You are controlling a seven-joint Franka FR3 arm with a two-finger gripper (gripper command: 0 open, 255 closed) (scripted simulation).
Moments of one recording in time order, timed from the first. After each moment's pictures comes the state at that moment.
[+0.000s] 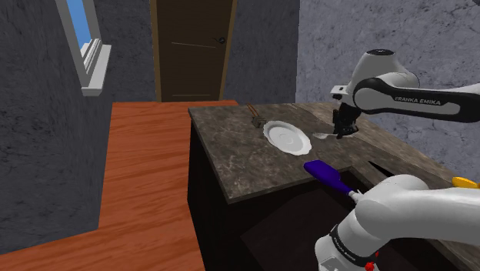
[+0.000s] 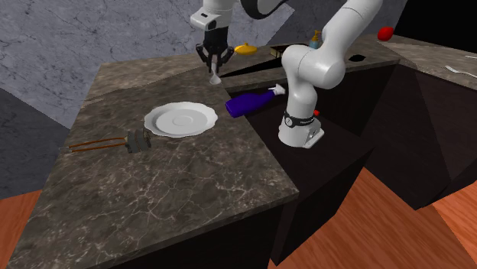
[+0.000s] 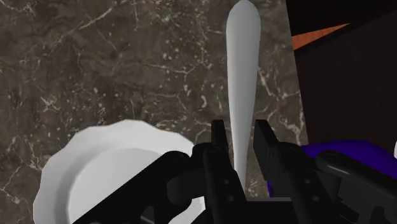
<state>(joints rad) -0.12 -0.84 -0.39 -2.69 -0.56 1.95 -1.33</state>
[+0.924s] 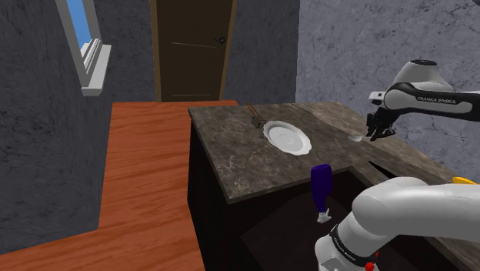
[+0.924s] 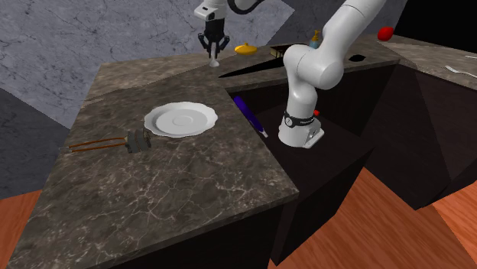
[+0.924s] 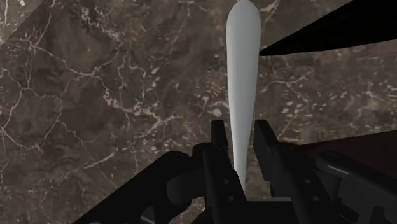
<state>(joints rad) -0.23 -0.75 -0.75 -2.54 -0.73 2.05 -1.68</state>
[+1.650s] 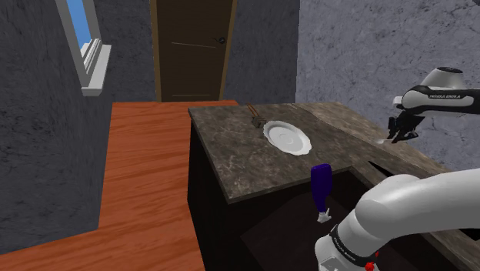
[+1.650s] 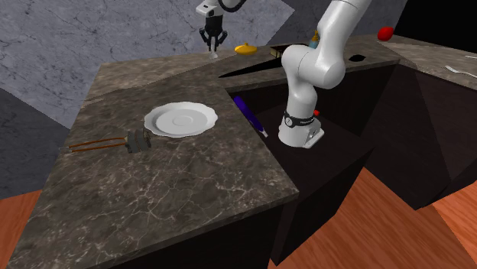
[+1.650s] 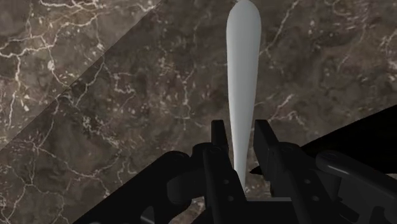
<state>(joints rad) -0.12 -0.57 -1.09 -2.31 -0.72 2.16 -1.93</state>
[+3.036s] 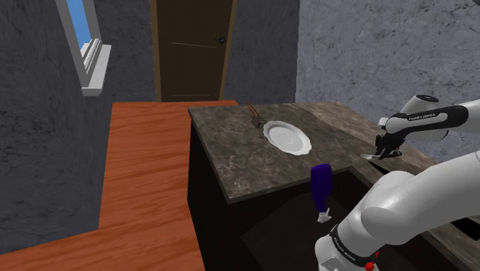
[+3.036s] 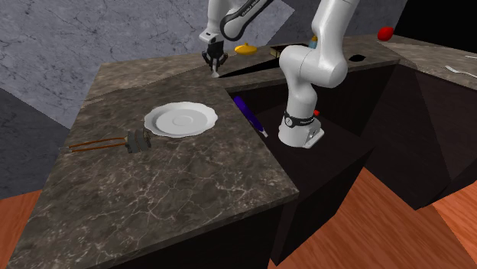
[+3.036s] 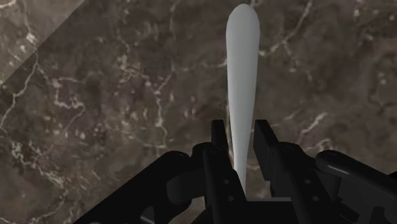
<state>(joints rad) 0.05 -0.42 -1.39 -2.43 -0.77 2.47 -1.90</state>
